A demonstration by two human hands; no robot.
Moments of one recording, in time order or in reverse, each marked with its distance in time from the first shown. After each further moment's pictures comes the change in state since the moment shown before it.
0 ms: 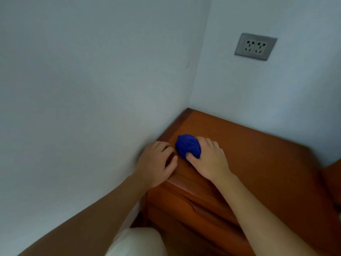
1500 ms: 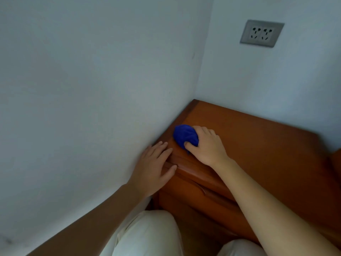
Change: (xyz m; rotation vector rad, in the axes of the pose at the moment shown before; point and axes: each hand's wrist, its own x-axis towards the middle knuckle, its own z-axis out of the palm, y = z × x) left_hand -0.064 -0.007 -0.021 -0.022 -0.103 -0.060; right_hand -0.002 -0.027 0.003 0.043 -0.071 -0.068
